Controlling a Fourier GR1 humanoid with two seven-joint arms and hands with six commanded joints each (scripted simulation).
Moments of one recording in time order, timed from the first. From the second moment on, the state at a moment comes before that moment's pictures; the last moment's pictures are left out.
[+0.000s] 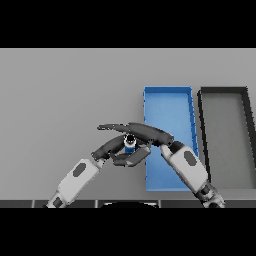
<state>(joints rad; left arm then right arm) -0.32 0.15 -0.57 -1.54 0.15 -0.26 -0.08 -0.55 -0.18 0.39 -1.79 -0.29 0.53 0.40</state>
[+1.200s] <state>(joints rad) -0.34 0.21 -0.57 -1.56 0.05 -0.34 -0.09 -0.47 -0.06 0.38 -1.83 -0.24 0.60 0.34</state>
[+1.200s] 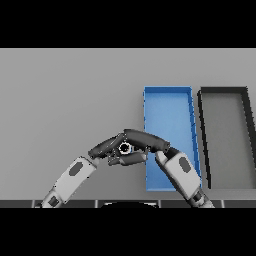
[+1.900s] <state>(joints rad) -0.30 0.18 -0.55 -1.56 0.06 -0.27 0.08 -0.47 0.02 0.31 -1.84 -0.26 0.61 0.42</state>
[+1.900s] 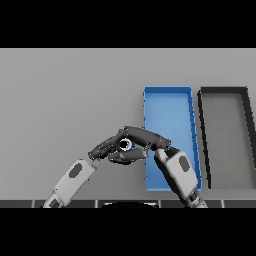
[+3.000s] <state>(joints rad) -0.27 0.21 -0.56 -1.60 0.03 -0.26 0.09 -1.00 -0.29 -0.06 -1.48 -0.56 0.25 0.50</state>
